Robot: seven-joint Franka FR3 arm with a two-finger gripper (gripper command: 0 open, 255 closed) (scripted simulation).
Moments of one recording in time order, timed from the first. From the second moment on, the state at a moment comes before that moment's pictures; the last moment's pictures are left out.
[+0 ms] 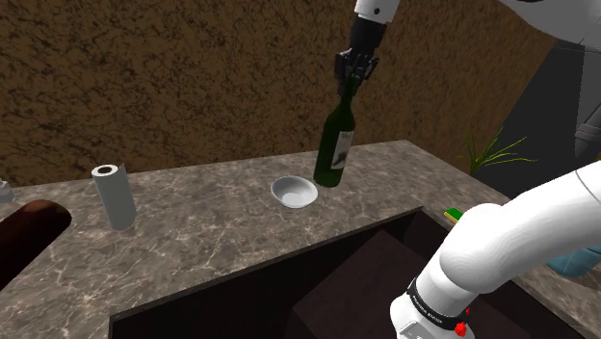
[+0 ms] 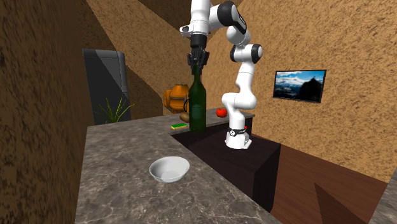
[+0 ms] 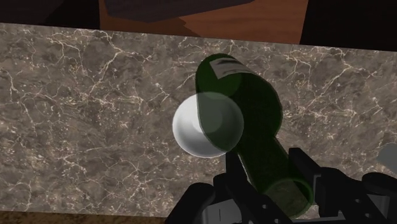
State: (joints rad) arm -0.02 -0.44 0.00 -1.90 0.00 1.55 0.11
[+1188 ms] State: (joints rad) arm -0.02 -0.30 0.00 -1.50 0.00 1.29 0.11
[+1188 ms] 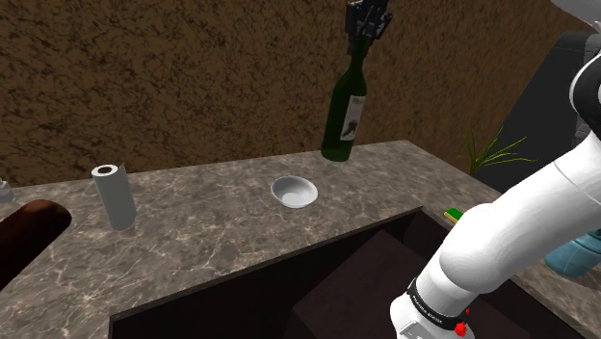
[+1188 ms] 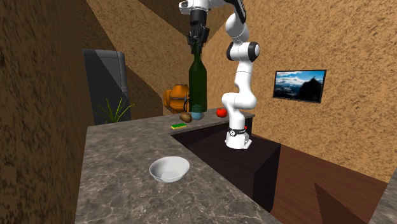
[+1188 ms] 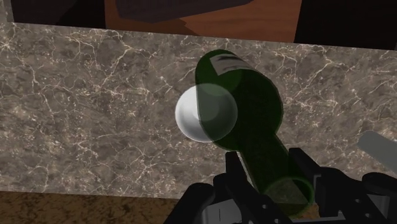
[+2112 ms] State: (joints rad) arm -0.02 -0.13 0.00 -1.08 0.00 1.05 0.10
